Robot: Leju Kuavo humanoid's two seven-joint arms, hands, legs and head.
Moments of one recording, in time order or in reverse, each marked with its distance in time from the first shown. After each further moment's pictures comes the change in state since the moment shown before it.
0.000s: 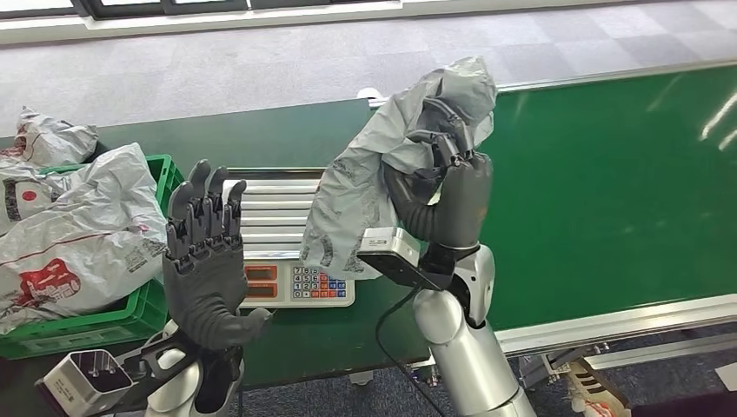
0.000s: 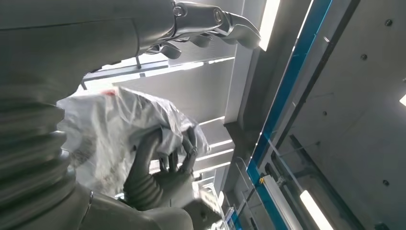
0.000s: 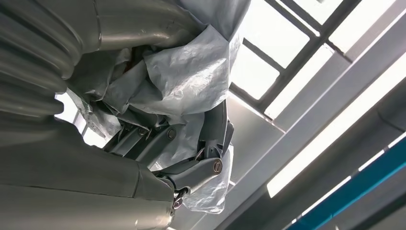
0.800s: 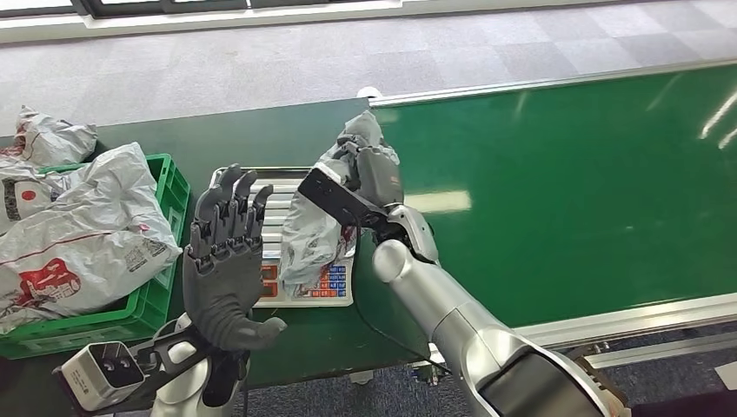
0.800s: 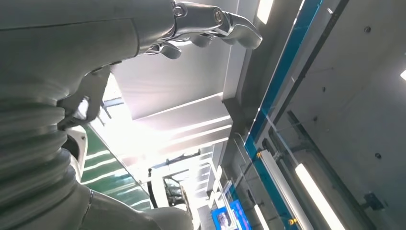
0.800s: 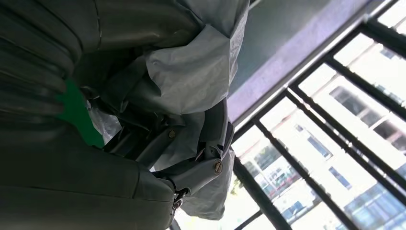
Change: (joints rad) left arm -0.033 -0.002 -0.015 0.039 -0.002 -0.101 0.000; right arm -0.436 0.031 0.197 0.868 -0.319 0.219 0.161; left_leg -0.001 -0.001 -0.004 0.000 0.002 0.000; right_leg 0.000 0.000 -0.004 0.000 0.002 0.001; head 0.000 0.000
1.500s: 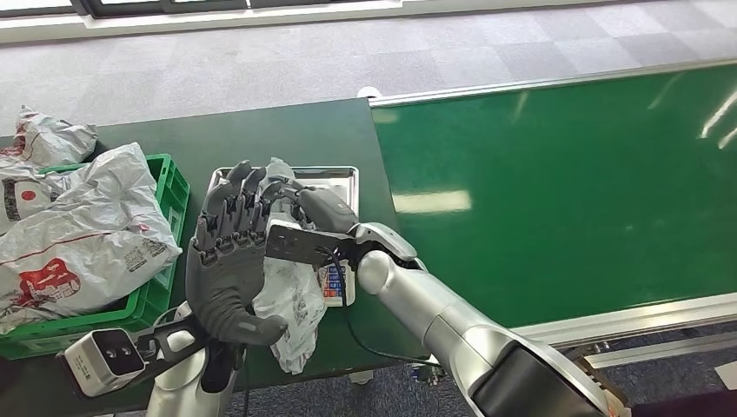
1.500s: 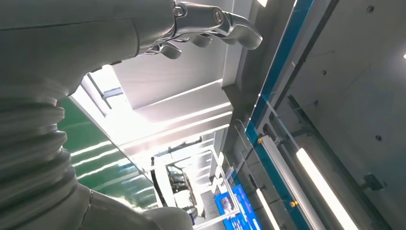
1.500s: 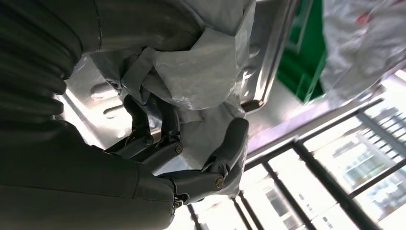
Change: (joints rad) left arm -0.036 -0.010 0.046 0.026 -0.021 -0.078 -0.001; right arm -0.040 0.003 0.223 0.073 -0.162 0.265 -0.172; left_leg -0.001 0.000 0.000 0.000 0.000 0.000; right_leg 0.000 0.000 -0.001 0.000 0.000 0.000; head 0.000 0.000
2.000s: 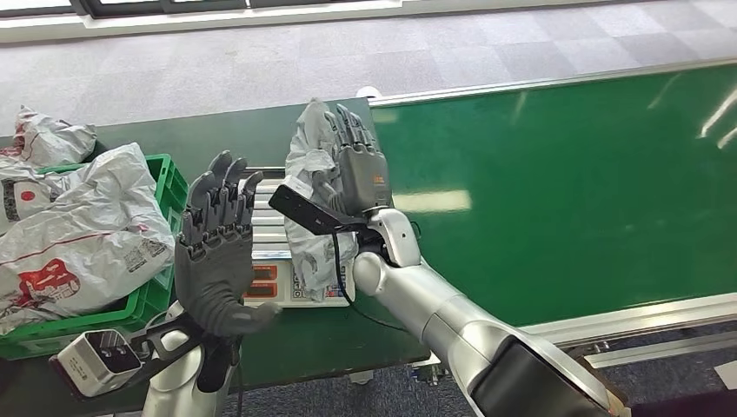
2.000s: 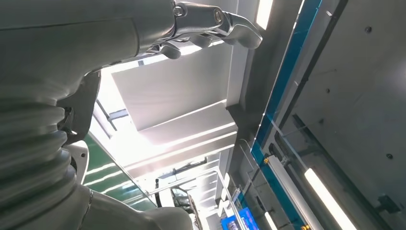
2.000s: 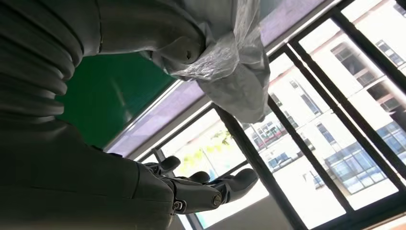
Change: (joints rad) left arm 0.002 -0.001 0.015 -0.017 -0.024 0.078 0.000; right arm -0.030 0.000 0.072 0.001 0.141 -0.586 0.291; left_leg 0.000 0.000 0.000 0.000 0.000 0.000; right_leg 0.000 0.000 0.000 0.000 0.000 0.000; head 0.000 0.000
